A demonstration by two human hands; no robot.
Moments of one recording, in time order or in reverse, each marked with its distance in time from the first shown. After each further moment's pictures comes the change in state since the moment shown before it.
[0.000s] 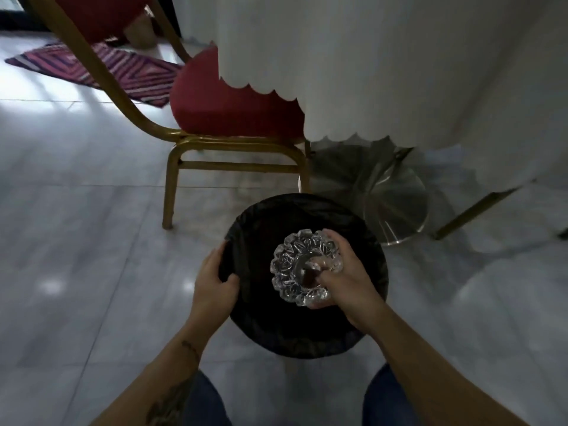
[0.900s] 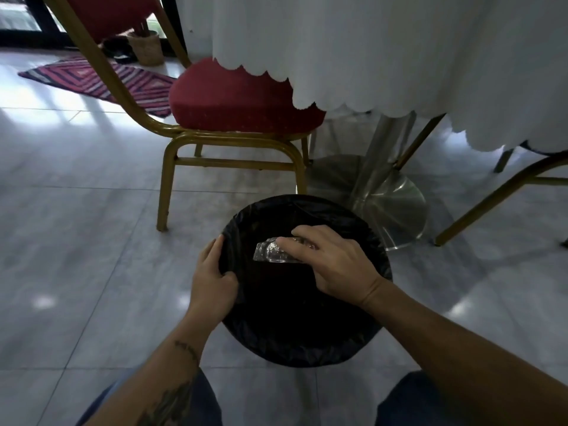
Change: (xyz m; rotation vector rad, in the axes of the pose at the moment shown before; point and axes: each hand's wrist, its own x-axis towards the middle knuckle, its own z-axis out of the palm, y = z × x) left_hand -0.003 -0.013 0.020 -0.004 0.025 0.079; right_hand 0.027 0.009 -0.020 -1.347 0.000 -1.253
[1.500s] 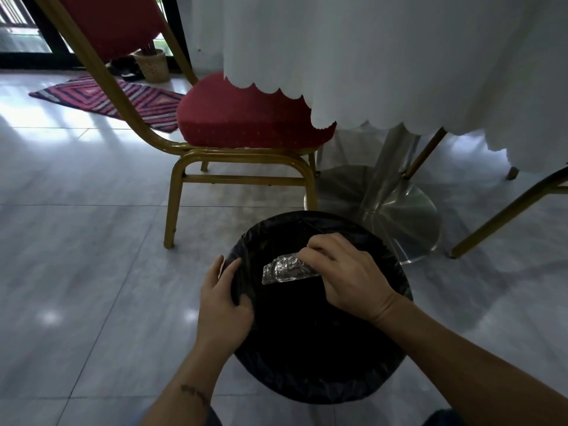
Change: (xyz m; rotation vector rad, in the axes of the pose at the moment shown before) left_hand 0.003 -0.008 -0.002 0.156 0.046 0.113; right_hand 0.018 0.008 0.016 0.042 0.159 0.010
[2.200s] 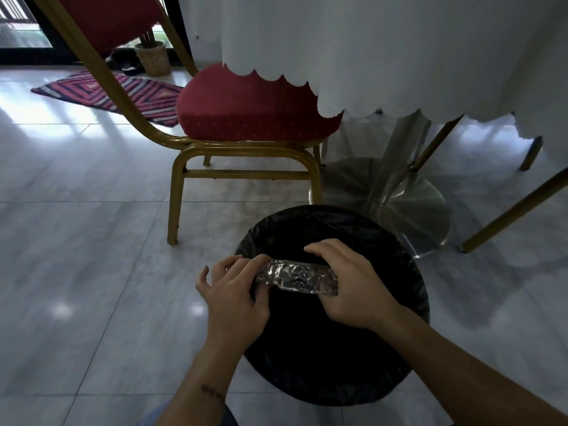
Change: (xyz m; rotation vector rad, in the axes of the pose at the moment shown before) left_hand 0.004 0.015 0.010 0.311 0.146 0.307; right_hand -0.013 -0.004 0.016 0.392 -0.152 0.431
